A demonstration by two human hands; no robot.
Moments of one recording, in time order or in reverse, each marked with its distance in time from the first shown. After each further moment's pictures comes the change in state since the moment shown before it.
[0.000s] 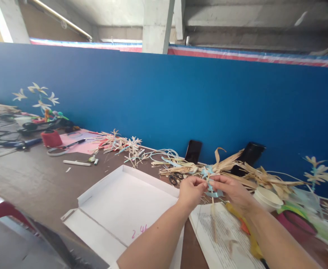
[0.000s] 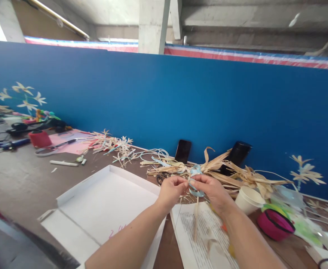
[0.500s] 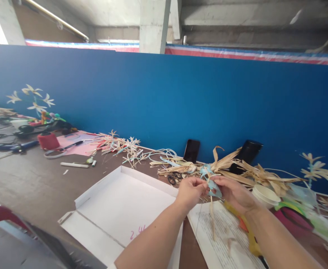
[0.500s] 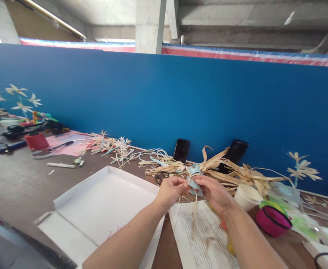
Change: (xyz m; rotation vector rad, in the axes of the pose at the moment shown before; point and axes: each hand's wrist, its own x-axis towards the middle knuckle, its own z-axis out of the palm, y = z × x) left_hand -0.001 -0.001 0.000 -0.022 -0.086 -0.044; right_hand 0.003 0.011 -0.015 0.196 -0.111 -0.026
